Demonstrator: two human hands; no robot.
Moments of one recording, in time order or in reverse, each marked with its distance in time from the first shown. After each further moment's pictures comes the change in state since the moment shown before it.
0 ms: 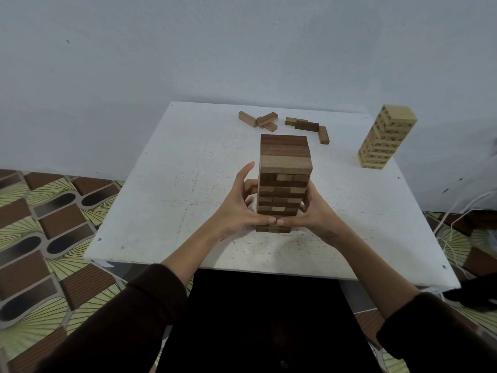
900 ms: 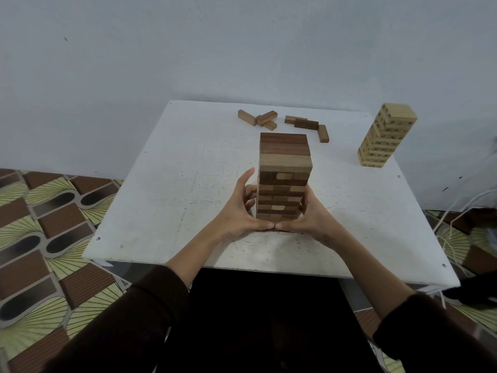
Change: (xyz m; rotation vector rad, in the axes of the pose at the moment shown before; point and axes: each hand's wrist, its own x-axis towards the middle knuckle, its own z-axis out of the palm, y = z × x) left_hand 0.001 -0.020 0.005 -0.138 -0.038 -0.045; right_hand -0.006 0.000 0.005 -0.021 -0.003 0.002
